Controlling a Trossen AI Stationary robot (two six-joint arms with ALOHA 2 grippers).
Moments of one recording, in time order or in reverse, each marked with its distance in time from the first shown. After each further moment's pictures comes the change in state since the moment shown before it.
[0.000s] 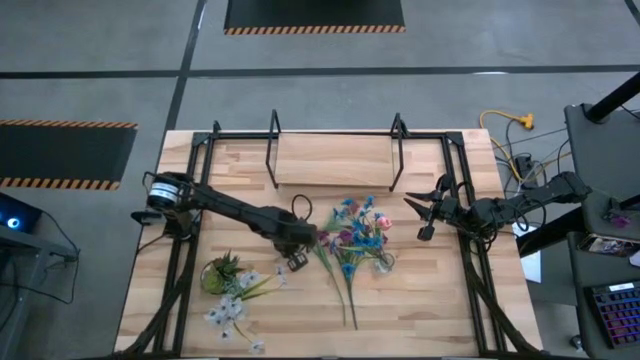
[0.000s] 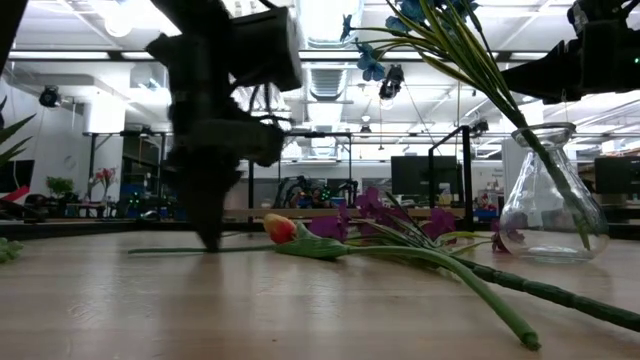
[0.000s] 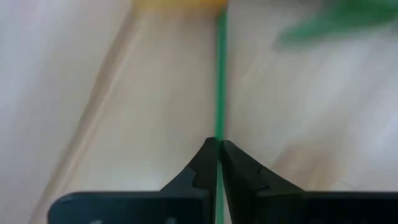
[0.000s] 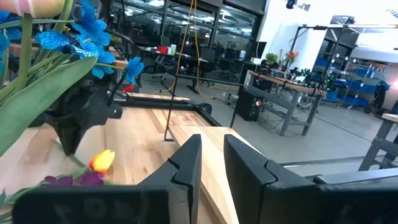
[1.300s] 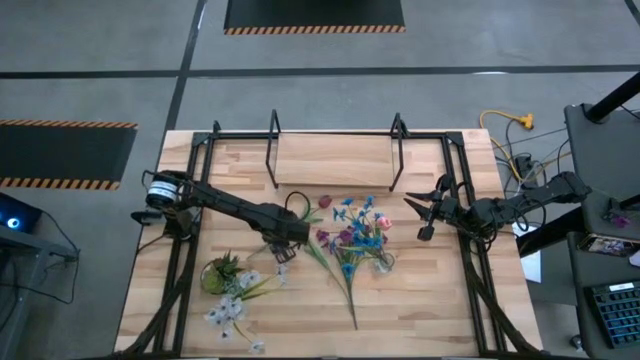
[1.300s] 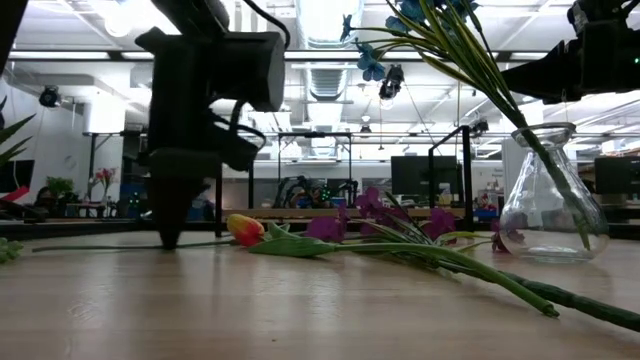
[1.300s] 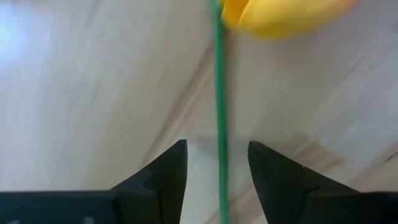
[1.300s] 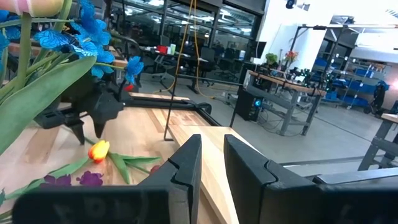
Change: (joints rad) left arm 0.034 -0.016 -0.006 -0.178 -0.137 0.052; right arm 0.000 0.000 0.000 -0.001 0.001 -0.001
